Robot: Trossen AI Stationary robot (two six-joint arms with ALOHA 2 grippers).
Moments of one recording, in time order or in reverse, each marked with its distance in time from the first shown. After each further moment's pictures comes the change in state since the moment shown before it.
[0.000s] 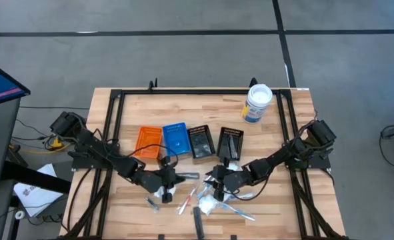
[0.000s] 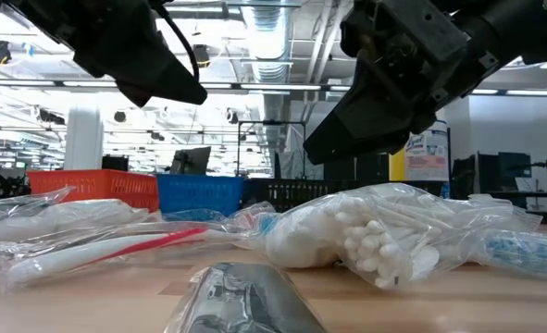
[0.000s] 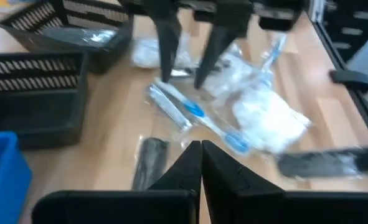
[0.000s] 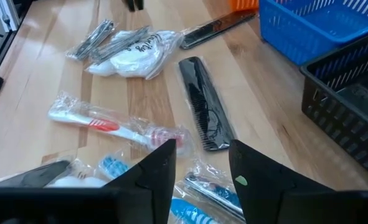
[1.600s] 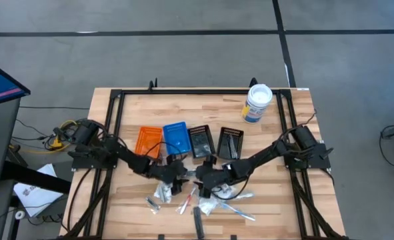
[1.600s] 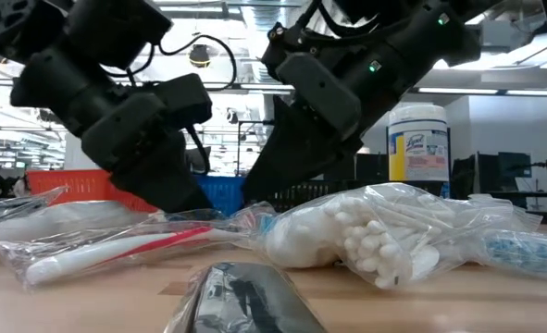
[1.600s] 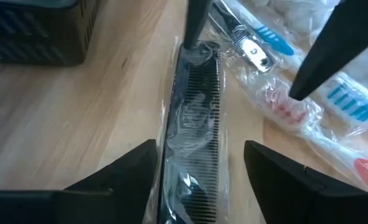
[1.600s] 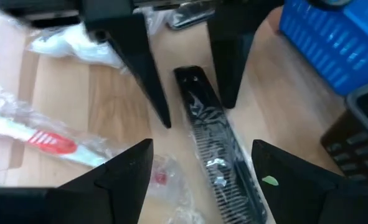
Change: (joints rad) left arm 0.160 0.323 -0.088 0.204 0.190 -0.109; right arm -0.091 0.205 0.299 -0.263 -0.075 -0.114
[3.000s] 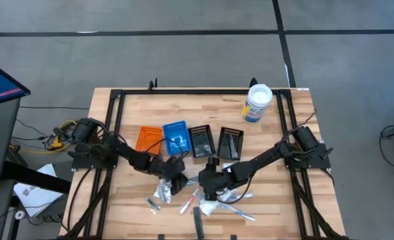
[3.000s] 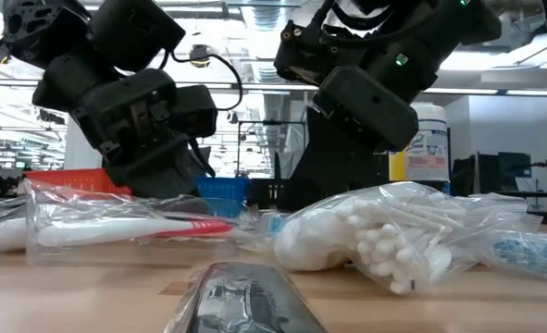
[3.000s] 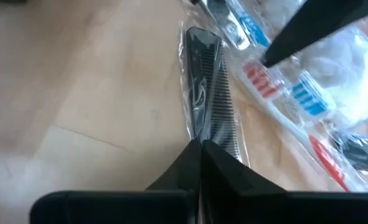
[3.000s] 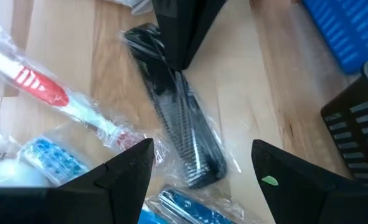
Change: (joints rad) left arm 0.034 -0.022 -0.006 -0.002 0.224 -0.160; right arm 0.044 -0.006 0.049 -0.222 -0.003 -0.063
